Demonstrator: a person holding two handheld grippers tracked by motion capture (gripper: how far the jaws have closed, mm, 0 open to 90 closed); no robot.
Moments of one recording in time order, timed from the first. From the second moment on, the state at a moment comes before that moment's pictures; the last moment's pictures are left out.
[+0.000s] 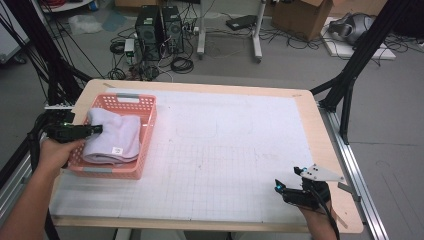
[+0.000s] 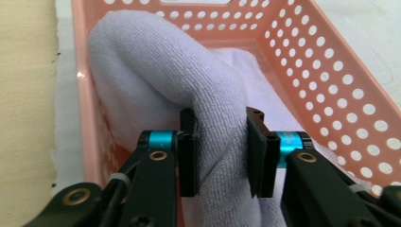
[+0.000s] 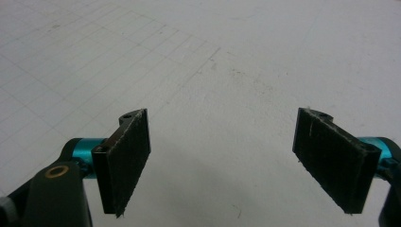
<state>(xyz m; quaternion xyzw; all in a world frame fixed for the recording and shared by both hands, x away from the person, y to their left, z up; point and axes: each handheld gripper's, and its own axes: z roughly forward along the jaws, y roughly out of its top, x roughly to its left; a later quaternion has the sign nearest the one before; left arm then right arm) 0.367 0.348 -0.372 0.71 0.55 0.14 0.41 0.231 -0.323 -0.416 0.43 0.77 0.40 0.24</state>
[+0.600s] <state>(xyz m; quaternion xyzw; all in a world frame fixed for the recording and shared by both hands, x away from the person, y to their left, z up) 0.375 0.338 -0.378 0.72 0.51 0.13 0.45 0.233 -0.320 -0.418 0.43 0.78 0.39 0.24</state>
